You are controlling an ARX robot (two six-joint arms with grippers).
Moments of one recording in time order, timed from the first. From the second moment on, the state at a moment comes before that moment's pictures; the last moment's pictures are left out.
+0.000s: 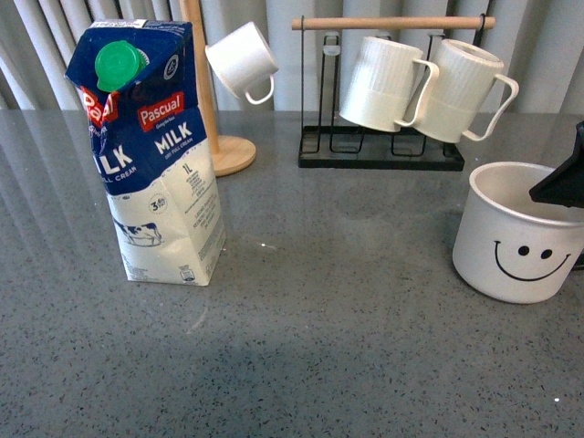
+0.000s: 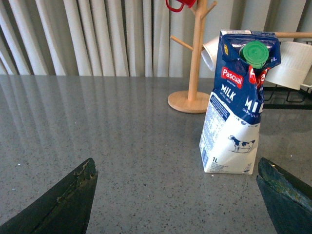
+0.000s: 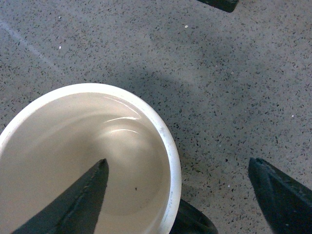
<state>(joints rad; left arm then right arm) 0.00 0.01 0.01 0.00 0.00 0.00 0.00 1.71 1.13 -0.26 -0.34 -0.32</state>
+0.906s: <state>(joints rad) 0.00 0.01 0.01 0.00 0.00 0.00 0.07 1.59 1.16 -0.32 -0.39 -0.22</state>
